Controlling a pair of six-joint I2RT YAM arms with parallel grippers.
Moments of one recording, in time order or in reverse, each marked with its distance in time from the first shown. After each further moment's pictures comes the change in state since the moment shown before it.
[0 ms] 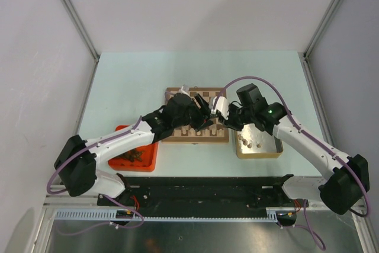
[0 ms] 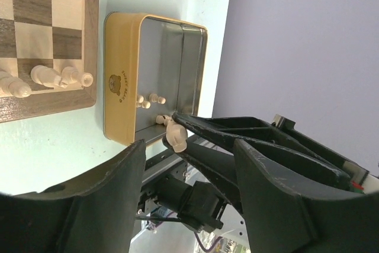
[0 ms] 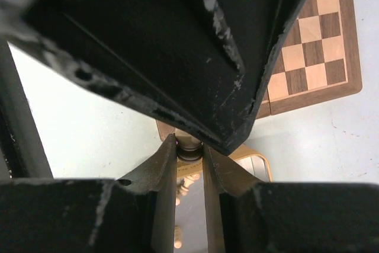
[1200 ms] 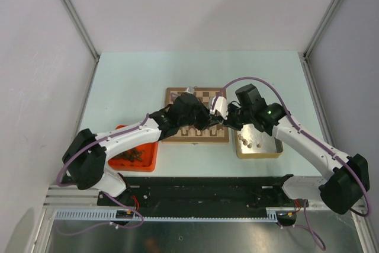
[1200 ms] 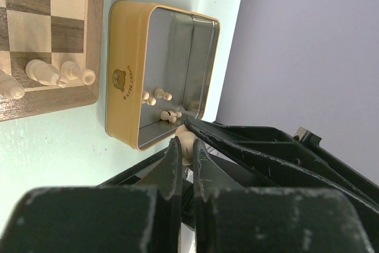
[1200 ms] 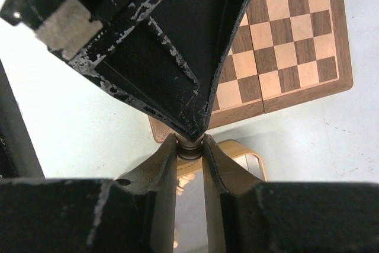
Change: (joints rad) left arm -0.007 0.095 0.039 0.001 0.042 -0.024; right arm 0.028 0.000 -0.004 0.024 0.047 0.009
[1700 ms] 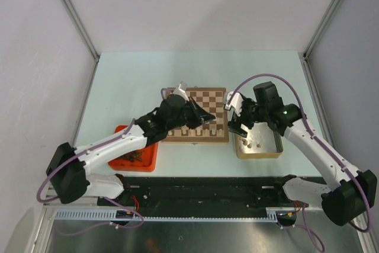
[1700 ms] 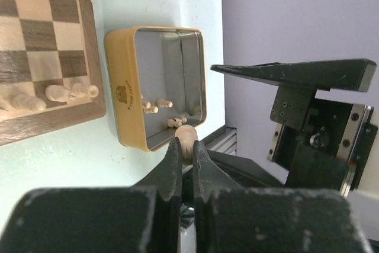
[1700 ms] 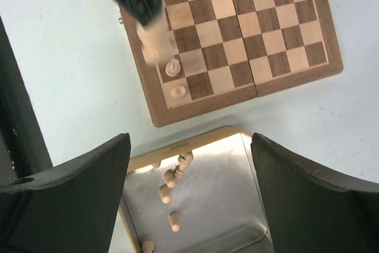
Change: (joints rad) left arm 0.006 -0.153 -0.057 0.008 -0.055 0.166; right arm -0.130 -0.080 -0.017 -0.046 -0.134 -0.037
